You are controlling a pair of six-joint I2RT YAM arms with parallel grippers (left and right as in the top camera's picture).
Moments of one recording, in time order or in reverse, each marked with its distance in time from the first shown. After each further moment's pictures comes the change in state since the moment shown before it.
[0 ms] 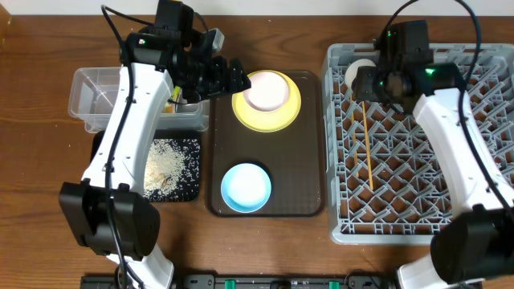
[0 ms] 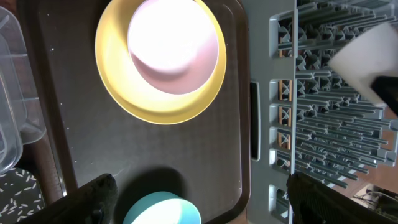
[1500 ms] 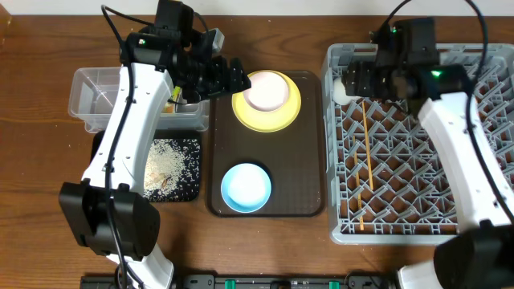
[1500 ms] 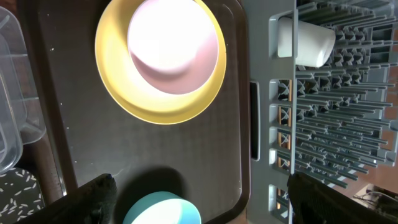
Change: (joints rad) left arm 0.000 0.000 0.000 0.000 0.000 0.000; right arm 0.002 -0.071 0.015 0.018 -0.190 -0.007
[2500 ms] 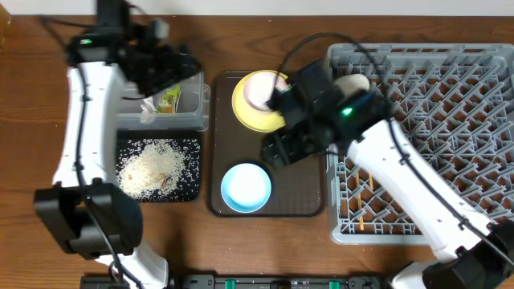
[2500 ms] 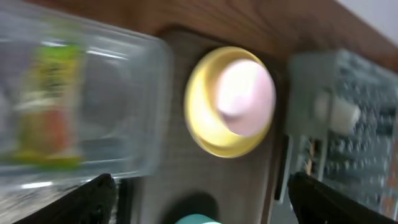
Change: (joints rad) left arm 0.288 0.000 0.000 0.018 -0.008 0.000; right arm 0.519 -0.004 0.004 -0.245 -0.111 -0.049
